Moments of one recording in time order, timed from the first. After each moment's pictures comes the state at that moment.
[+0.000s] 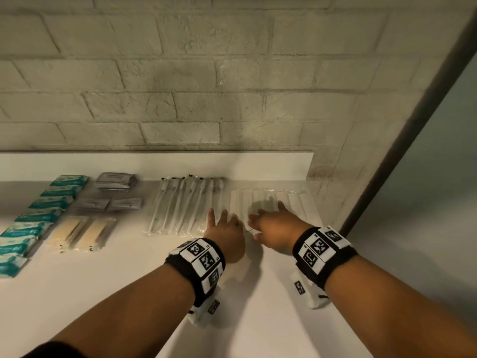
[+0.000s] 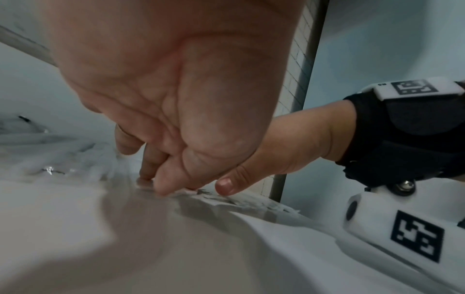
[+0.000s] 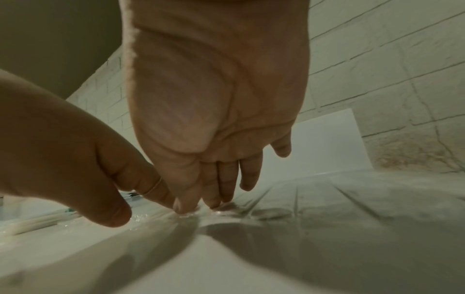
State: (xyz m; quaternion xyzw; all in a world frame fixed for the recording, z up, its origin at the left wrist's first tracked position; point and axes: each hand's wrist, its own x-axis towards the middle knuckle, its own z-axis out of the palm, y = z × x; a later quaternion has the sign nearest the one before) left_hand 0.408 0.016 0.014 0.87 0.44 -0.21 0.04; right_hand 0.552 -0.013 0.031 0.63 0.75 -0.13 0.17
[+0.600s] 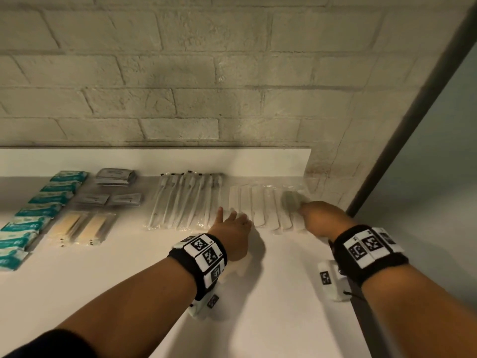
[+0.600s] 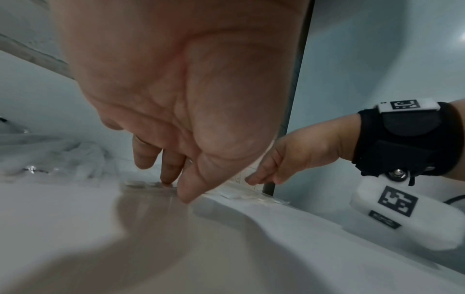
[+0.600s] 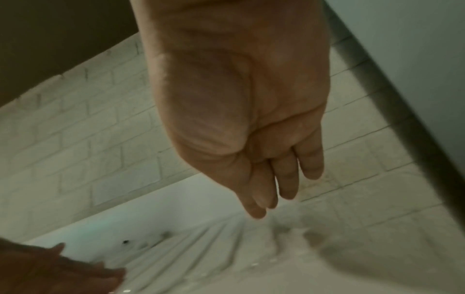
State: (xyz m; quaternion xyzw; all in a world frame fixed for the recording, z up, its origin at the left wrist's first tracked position) left_hand 0.410 0.009 0.013 0.91 0.37 -0.18 0.06; right_hand 0.625 -0.041 0.033 0.78 0.60 -0.14 0.11
